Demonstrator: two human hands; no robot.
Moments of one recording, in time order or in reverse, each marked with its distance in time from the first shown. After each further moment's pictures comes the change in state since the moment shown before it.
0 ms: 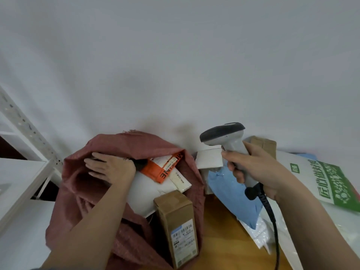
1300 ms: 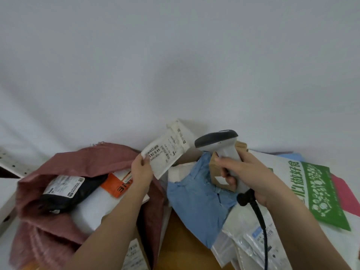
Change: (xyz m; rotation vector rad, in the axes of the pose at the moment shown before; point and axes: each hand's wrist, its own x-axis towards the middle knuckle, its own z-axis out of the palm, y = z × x) left_hand -0.160 0.081 0.120 -0.467 -0.484 0.196; right_hand 0.043 0.072 -0.172 0.214 -0.021 0.068
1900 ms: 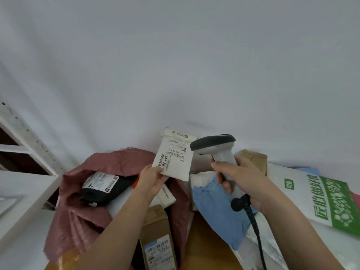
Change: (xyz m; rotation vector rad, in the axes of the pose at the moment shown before) left_hand -0.008 0.030 -0.093 -0.738 -0.180 -0.516; right_hand -0.042 -0.025 0.097 -0.010 -0.089 -0.104
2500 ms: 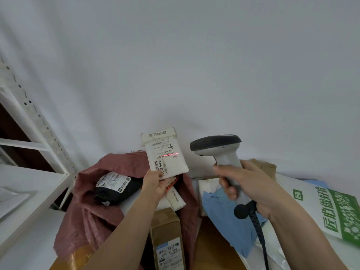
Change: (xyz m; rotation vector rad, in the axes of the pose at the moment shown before) left_hand -0.010 0.017 -0.019 -0.223 0.021 0.070; right_hand -0.026 -0.028 0.041 0.013 -0.089 -0.023
